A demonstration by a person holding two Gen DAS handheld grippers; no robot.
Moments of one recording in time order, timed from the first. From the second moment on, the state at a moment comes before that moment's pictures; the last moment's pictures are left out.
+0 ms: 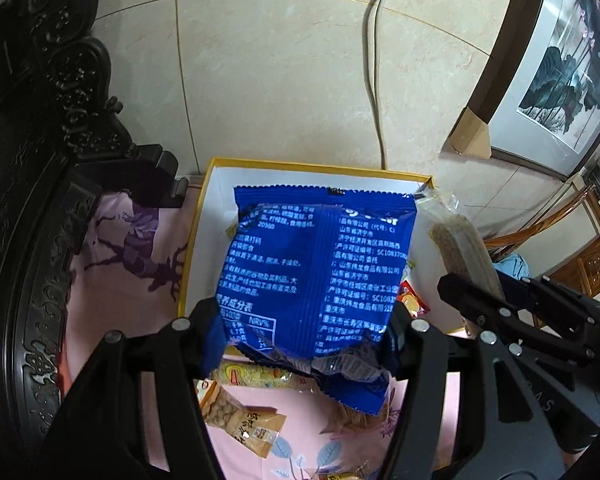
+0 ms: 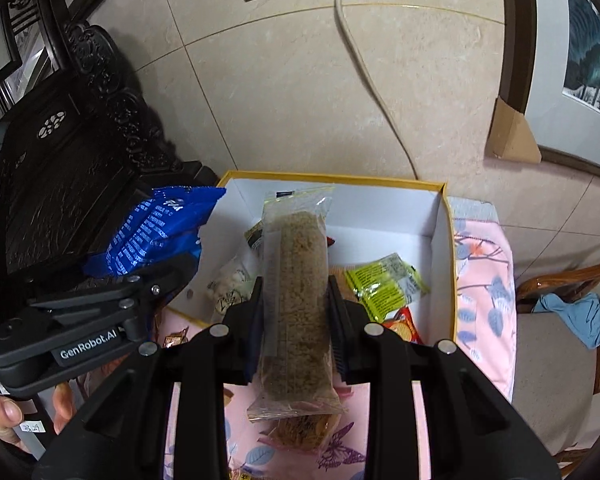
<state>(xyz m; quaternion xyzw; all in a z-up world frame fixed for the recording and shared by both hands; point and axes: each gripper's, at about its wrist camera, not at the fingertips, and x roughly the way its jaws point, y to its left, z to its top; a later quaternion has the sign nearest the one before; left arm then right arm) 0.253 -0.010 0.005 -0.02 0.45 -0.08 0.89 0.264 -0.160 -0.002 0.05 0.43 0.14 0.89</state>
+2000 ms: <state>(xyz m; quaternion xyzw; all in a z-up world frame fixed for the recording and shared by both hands) 0.137 0.076 -0.143 -0.15 0.54 0.10 0.82 0.191 -0.133 -0.192 0.01 0.55 0.05 0.83</state>
